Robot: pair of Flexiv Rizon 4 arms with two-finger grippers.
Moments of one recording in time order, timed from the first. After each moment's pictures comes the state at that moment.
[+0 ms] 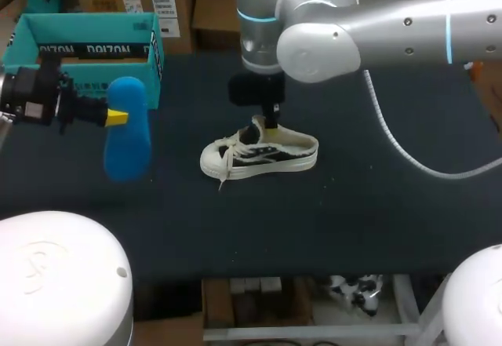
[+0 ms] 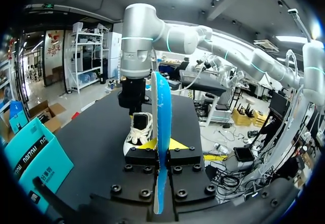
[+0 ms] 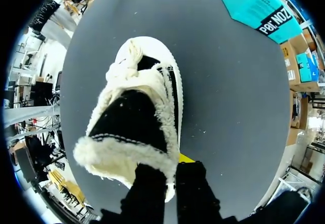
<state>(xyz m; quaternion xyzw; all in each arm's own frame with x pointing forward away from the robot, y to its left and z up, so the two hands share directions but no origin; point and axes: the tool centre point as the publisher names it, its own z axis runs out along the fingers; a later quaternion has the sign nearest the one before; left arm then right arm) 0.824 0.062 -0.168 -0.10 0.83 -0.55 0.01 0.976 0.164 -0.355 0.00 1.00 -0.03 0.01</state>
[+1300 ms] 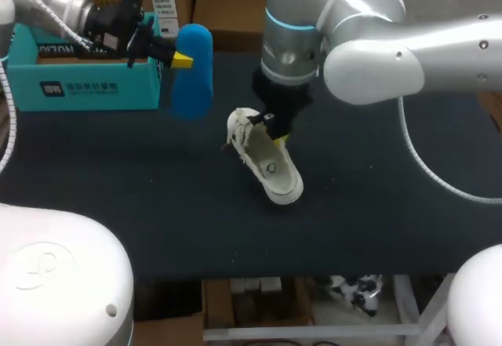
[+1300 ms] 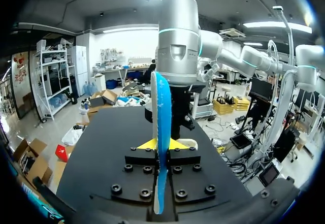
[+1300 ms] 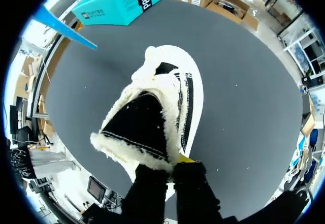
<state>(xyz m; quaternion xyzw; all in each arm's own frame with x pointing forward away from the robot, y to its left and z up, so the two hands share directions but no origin) 0.950 -0.048 -0.138 0.06 0.82 -0.56 -0.04 0.889 0.156 -0.317 0.51 0.86 0.05 0.01</state>
